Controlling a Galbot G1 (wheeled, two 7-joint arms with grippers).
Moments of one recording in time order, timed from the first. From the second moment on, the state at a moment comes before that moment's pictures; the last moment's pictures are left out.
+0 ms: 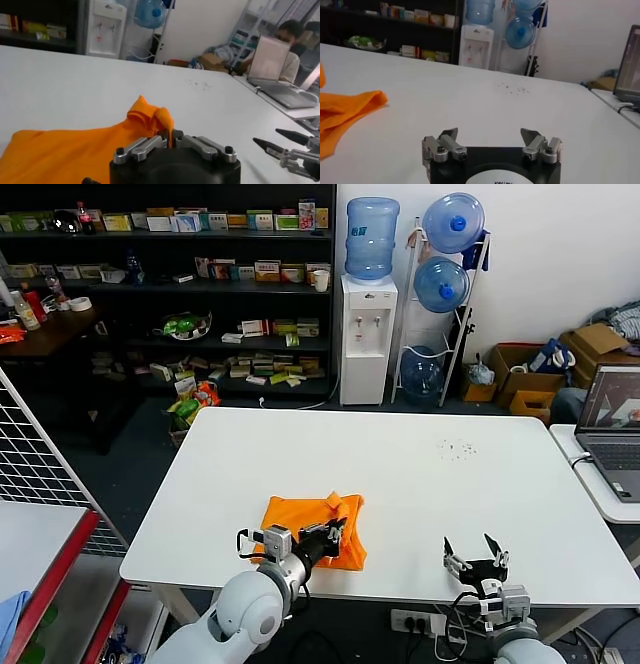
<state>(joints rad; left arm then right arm) 0.97 -1.16 0.15 -1.85 -0.78 0.44 -0.28 -1.49 1.10 0.46 1.87 0.34 -0.20 0.22</state>
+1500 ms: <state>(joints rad) 1.03 -0.96 -0.13 -1.66 -0.87 0.49 -0.05 -1.50 1.09 0.42 1.88 0.31 -0.21 0.18</state>
